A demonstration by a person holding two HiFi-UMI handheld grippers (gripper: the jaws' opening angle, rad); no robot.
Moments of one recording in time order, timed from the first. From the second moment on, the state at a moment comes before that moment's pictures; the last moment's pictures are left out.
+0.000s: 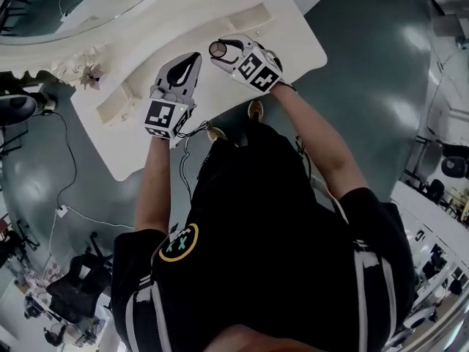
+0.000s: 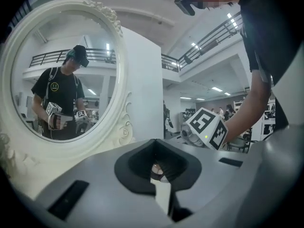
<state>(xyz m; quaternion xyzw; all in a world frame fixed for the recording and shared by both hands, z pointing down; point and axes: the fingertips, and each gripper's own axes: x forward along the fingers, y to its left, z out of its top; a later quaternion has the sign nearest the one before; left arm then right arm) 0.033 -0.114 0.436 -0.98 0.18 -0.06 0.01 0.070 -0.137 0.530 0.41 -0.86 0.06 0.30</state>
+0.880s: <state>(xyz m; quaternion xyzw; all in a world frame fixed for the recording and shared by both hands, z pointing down) 0.152 -0.171 0.435 -0.99 0.15 -0.06 0.00 0.231 -0.209 0.561 0.46 -0.82 0.14 0.32</state>
